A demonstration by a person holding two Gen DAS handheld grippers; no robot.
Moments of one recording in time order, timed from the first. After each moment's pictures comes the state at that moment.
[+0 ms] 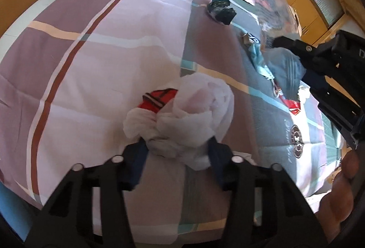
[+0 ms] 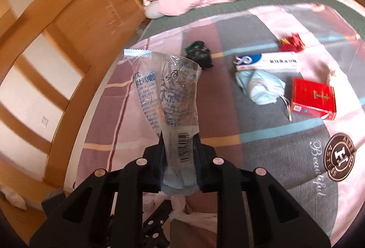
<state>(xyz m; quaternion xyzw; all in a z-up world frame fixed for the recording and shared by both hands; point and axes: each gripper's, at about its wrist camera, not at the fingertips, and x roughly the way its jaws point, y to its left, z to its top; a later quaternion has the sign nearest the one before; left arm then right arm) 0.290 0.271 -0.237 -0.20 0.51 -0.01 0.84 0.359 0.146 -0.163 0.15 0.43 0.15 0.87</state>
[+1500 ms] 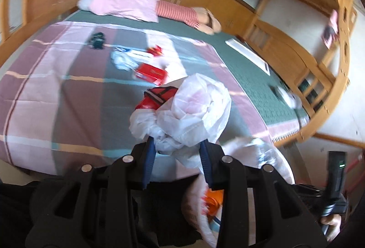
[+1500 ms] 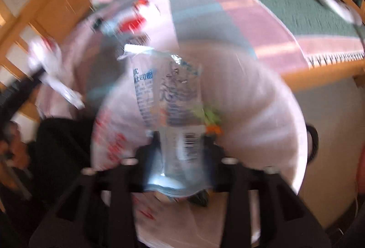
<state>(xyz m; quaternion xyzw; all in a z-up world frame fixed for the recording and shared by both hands) 0.122 0.060 -0.105 -0.12 0.39 -0.17 0.90 0.054 -0.194 -0.167 0.13 0.54 0.03 0.83</state>
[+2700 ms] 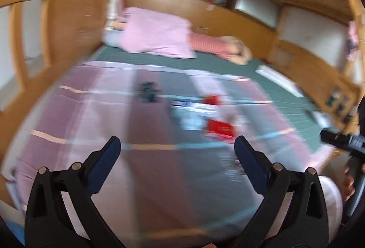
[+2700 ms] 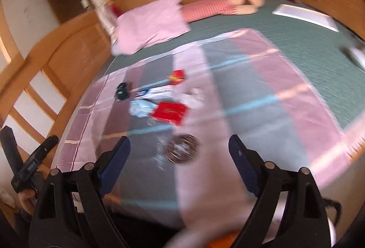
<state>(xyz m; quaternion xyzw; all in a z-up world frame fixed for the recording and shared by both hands) 0.240 0.215 -0.098 -0.07 0.31 -0.07 0.95 0.254 -0.102 -0.097 0.15 0.39 0.08 0.90</state>
